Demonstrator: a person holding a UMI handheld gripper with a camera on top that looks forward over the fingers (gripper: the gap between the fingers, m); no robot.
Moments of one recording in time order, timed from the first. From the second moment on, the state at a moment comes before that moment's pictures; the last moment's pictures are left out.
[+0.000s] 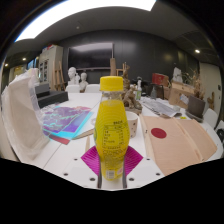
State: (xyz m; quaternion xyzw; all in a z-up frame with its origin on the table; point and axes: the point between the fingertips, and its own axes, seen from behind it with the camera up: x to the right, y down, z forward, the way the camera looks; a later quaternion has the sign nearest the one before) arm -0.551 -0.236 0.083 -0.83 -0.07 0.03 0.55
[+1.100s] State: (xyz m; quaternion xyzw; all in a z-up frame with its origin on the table) arm -0.657 -0.016 0.176 -0.48 0.52 0.68 0.20
